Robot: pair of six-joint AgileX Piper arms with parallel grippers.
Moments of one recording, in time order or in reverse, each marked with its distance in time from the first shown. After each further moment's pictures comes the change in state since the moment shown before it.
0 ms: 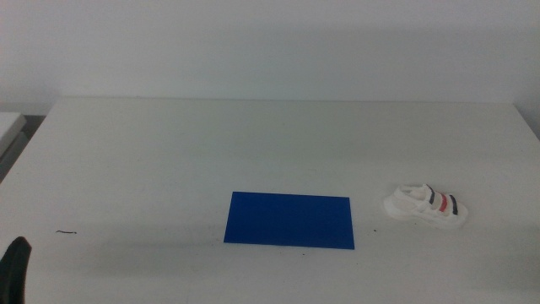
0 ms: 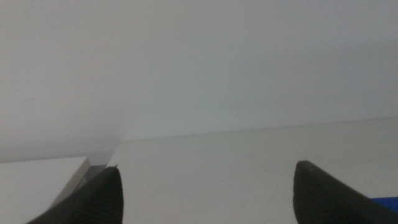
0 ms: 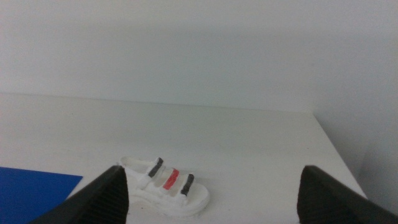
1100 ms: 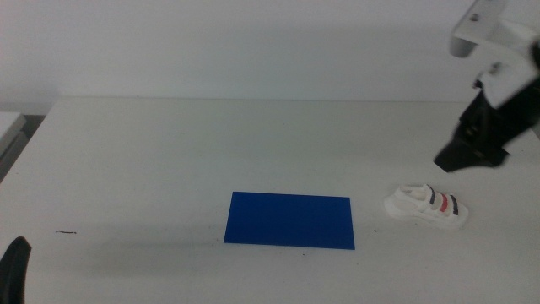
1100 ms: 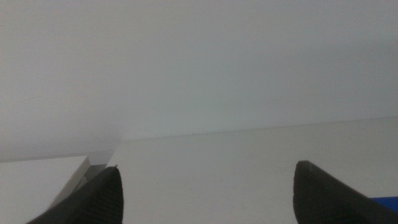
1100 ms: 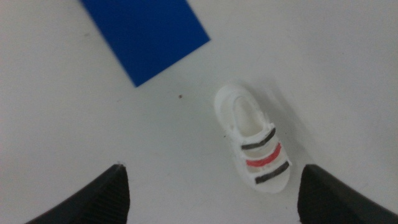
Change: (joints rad) left arm 0.000 0.000 0.000 0.000 0.000 0.000; right arm 0.166 1.489 -1.396 0.195 1.046 -0.719
